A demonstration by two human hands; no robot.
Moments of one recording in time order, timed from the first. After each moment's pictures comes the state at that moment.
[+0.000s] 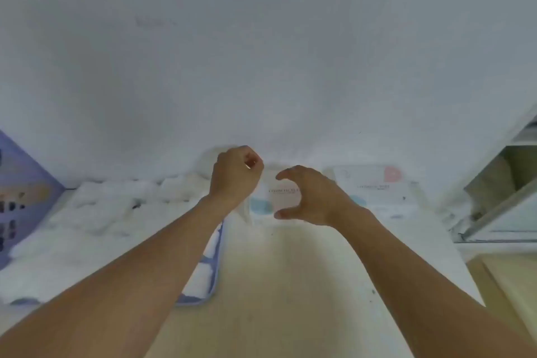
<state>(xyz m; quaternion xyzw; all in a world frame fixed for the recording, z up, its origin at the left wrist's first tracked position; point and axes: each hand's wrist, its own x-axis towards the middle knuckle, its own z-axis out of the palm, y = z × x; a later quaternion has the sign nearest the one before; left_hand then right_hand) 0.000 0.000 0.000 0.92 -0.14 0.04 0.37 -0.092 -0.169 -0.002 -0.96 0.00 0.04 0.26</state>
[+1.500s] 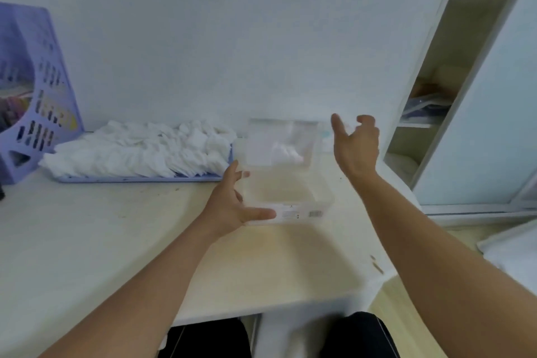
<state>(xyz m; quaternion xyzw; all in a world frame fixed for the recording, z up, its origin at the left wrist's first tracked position) -0.232 0.165 -0.144 0.77 -0.28 -0.09 0.57 -0.311 -0.067 -0.034 -0.79 0.28 -0.41 0.36</state>
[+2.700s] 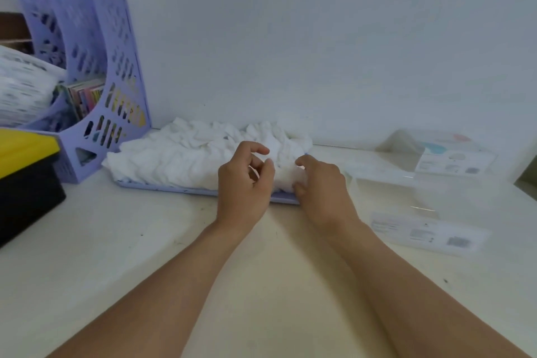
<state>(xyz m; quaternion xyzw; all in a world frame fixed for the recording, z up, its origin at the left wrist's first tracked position) -0.142 0.213 -0.126 0.73 -0.21 0.26 0.60 -0.185 0.076 -0.107 -0.95 0.05 -0.21 0.23</state>
